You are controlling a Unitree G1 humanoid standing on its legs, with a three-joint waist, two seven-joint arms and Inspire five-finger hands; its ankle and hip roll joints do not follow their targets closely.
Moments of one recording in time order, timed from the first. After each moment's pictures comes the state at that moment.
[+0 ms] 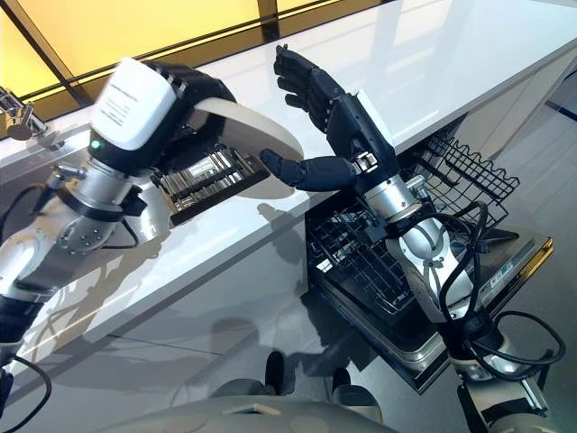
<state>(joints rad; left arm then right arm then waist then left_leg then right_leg) -0.34 0.95 -0.20 -0.19 0.57 -0.32 0.35 -0.33 -0.57 0.26 -0.30 0.44 -0.16 0.08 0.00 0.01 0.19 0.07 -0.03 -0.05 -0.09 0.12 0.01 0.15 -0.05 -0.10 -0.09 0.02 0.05</state>
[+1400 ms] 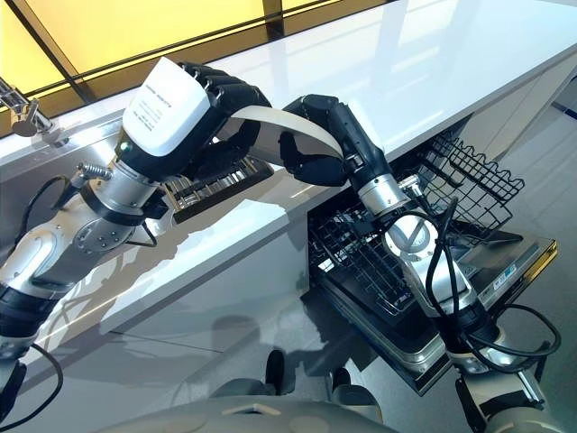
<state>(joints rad) -0.40 0.93 -0.24 -0.26 0.57 -0.33 0.32 -0.37 -0.57 0.29 -0.27 0.23 -0.01 -0.02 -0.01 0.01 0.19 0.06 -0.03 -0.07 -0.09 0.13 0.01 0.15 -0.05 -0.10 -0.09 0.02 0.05</state>
